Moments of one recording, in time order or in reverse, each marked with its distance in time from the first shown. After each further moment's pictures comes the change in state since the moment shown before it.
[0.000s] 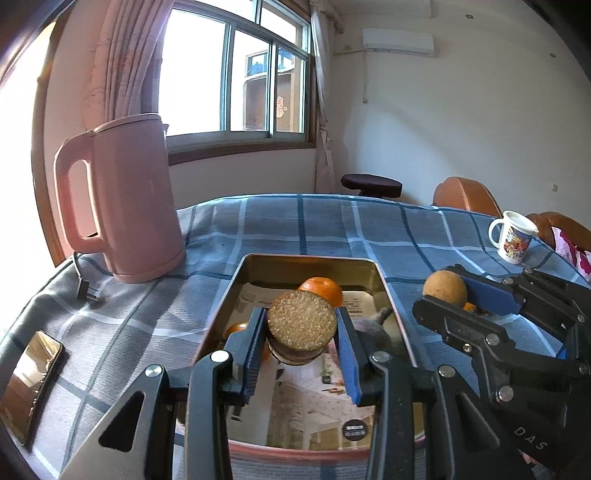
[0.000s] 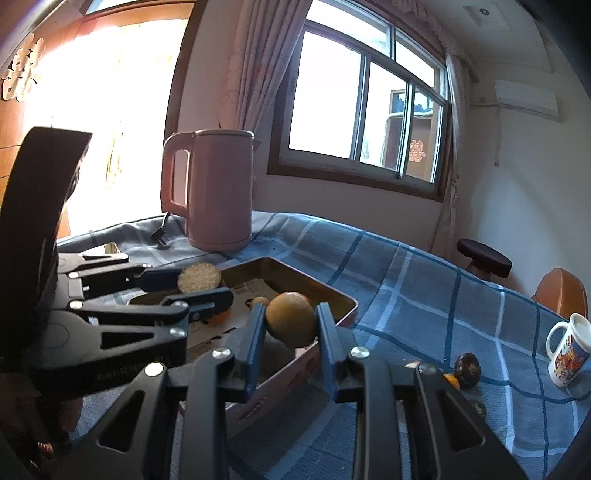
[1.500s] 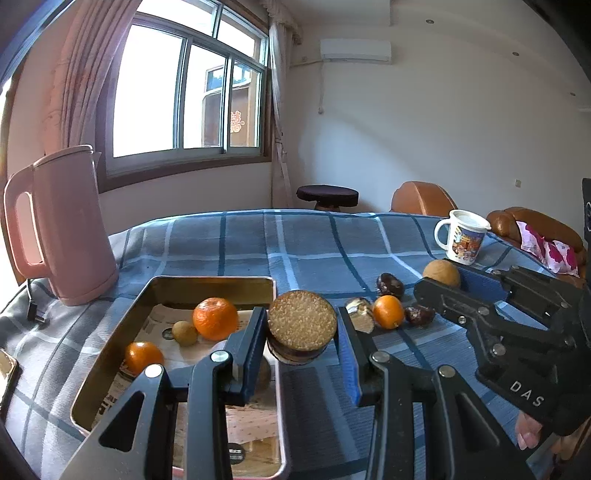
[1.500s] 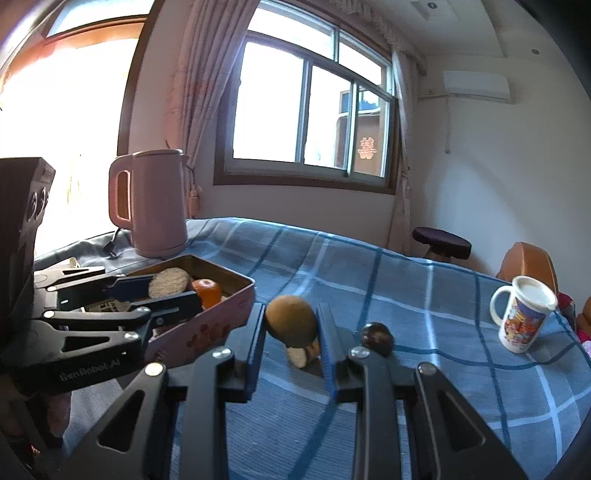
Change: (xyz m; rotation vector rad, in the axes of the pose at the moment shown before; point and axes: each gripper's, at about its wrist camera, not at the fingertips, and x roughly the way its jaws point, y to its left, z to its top) left arm 0.000 -0.079 0.002 0.061 -0.058 -0.147; right arm -0.051 -0.076 -0.028 0.103 -0.031 -0.148
